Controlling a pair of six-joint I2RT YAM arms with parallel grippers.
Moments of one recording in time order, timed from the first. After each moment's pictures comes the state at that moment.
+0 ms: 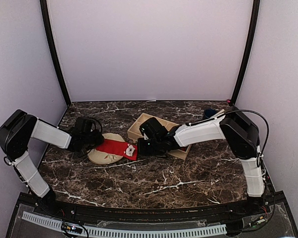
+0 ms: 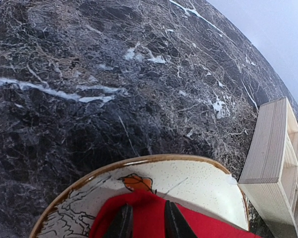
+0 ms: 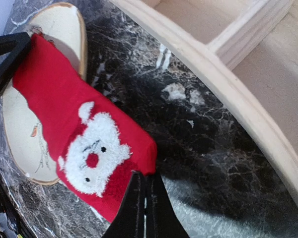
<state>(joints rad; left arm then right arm) -0.38 1.68 0.68 0.28 -0.10 -0.79 0.97 2.17 1.46 -0.11 0.01 0.74</state>
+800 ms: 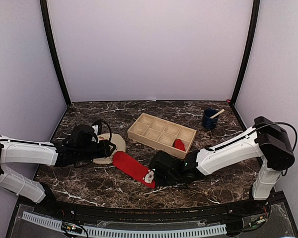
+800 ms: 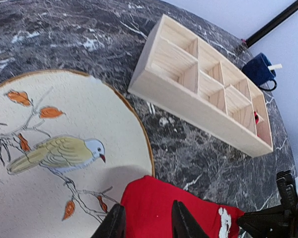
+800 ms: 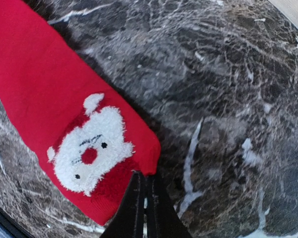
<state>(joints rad) -0.68 1.27 0.54 0.13 -0.07 -0.67 1.24 1.82 1.00 -0.24 0.34 0.95</state>
